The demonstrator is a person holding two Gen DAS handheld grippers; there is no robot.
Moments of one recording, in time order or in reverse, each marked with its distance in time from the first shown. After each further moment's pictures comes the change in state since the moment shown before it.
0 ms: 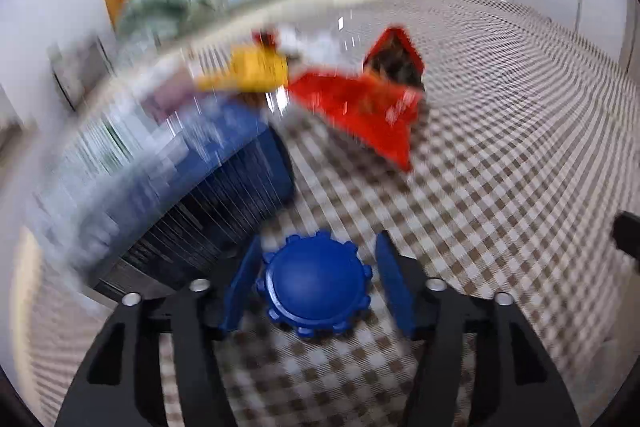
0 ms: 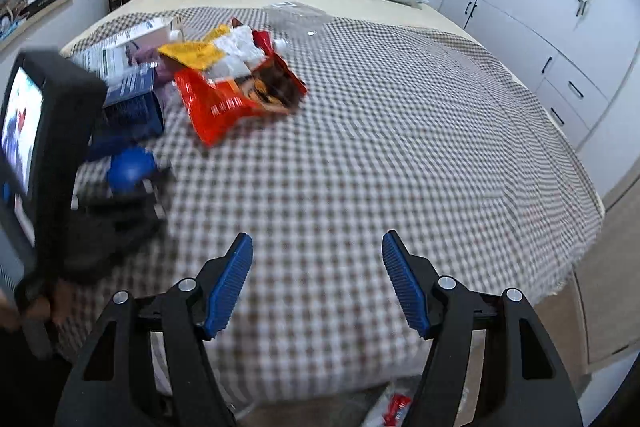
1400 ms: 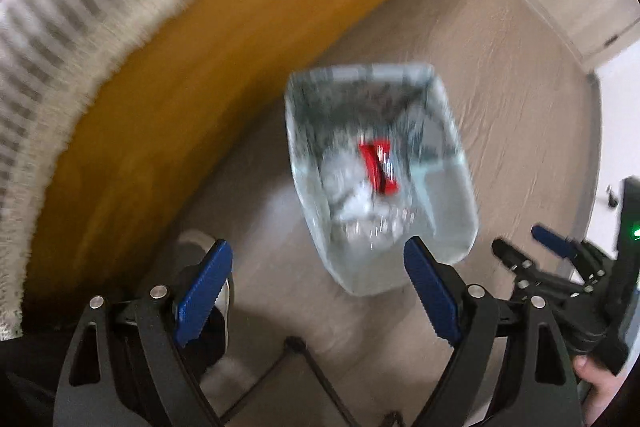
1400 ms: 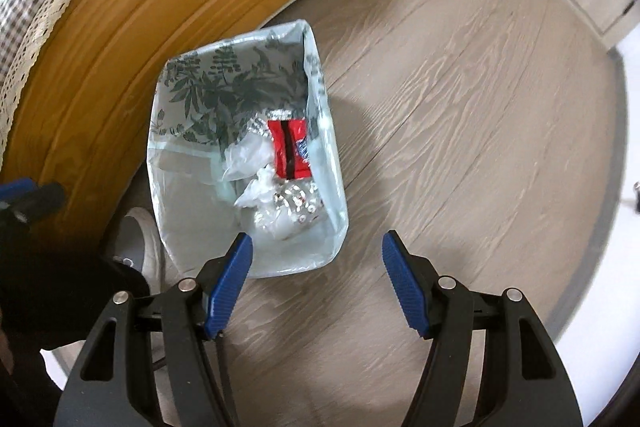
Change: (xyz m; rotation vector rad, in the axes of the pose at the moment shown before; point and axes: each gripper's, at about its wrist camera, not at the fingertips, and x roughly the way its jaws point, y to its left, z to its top) left arm -0.043 -0.375 -0.197 0.331 0.432 -0.310; right arm -0.022 -0.255 -0.445 0.727 0.503 -0.090
